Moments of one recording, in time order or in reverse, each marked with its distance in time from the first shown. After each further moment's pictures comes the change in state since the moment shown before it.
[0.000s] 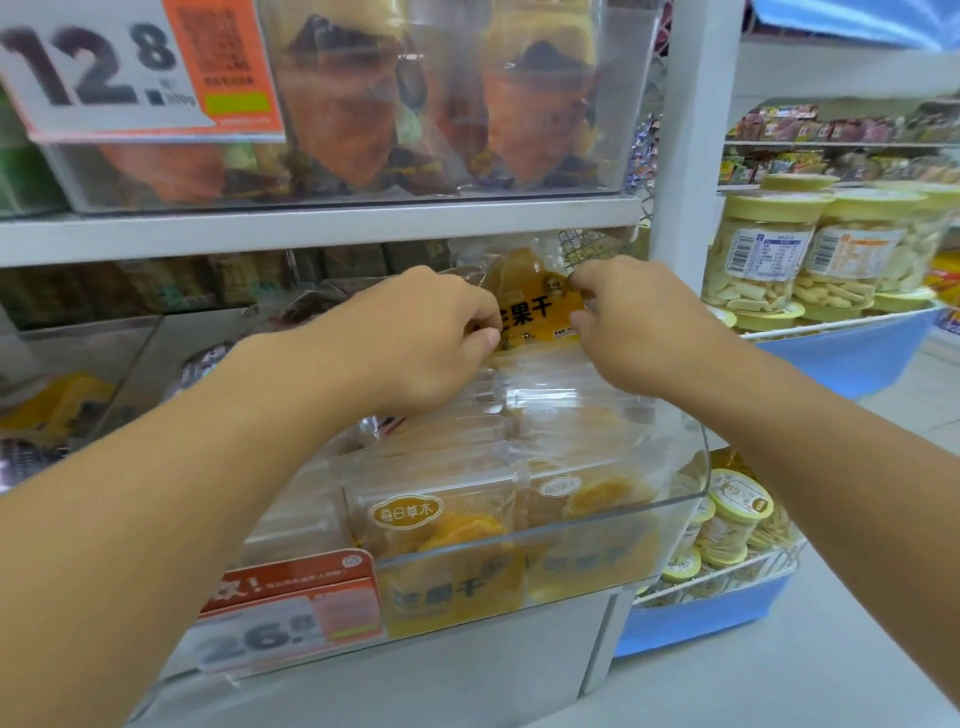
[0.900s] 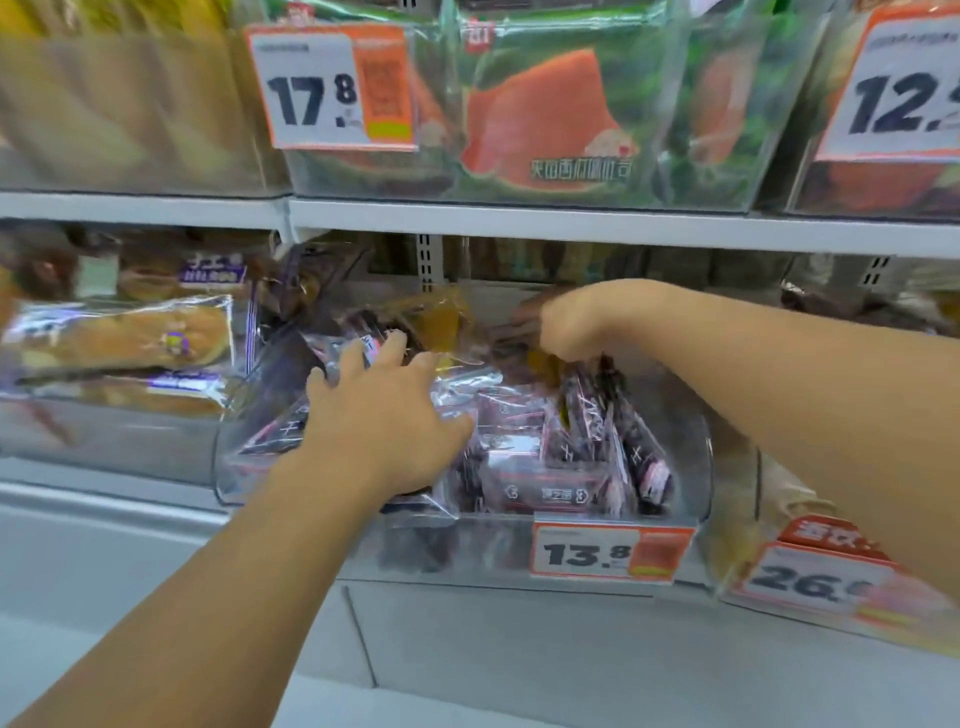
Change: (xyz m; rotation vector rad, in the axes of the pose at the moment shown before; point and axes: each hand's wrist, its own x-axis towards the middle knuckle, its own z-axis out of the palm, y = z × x) left_hand -0.294 -0.226 -0.024 0.147 -0.047 -0.889; right_hand 0.021 -0.393 0.077 -0.297 -0.636 -0.607
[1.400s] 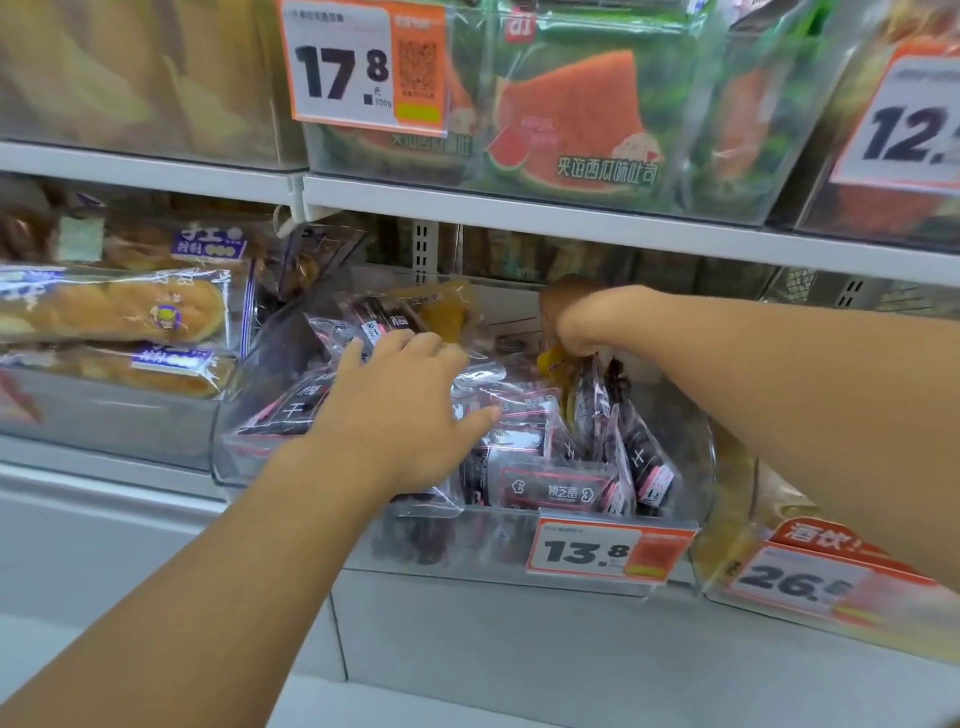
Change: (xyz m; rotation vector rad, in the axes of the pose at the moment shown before) left_hand -0.005 -0.002 -0.001 -0.042 0.128 0.242; right_hand 0.012 0.000 0.005 -0.342 0.035 0.073
